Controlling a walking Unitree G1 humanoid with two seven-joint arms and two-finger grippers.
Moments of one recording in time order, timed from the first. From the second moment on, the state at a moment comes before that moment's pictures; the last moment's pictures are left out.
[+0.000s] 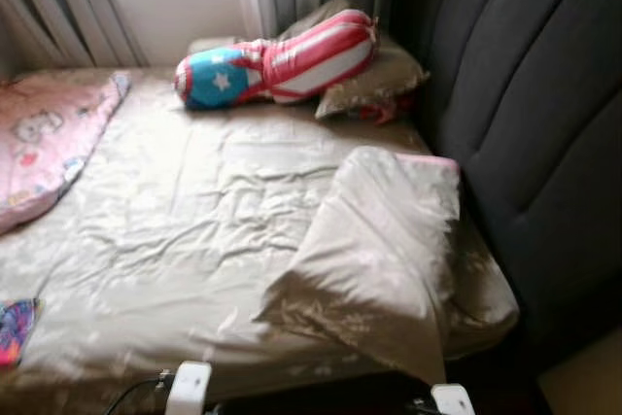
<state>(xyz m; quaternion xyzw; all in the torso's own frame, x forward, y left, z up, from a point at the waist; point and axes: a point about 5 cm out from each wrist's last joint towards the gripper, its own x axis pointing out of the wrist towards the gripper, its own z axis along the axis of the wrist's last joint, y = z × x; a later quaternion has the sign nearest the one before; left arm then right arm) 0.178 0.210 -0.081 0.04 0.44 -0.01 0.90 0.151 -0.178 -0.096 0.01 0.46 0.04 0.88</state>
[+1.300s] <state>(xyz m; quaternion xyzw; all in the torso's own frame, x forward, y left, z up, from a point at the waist) 0.197 0.200 -0.071 -0.02 0.38 0.03 0.92 0.219 -0.197 -0.052 0.08 0.27 -0.06 0.96</state>
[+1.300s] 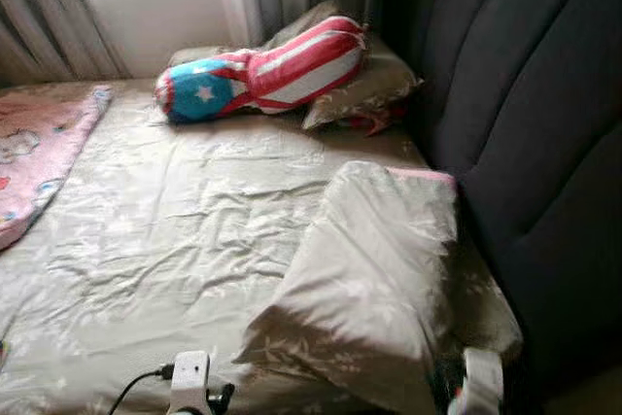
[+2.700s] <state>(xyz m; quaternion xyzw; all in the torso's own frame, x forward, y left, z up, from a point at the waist) 0.255 0.204 -0.009 -0.07 0.13 0.03 0.99 0.234 -0.198 -0.036 0.10 0.20 -0.07 0.97</state>
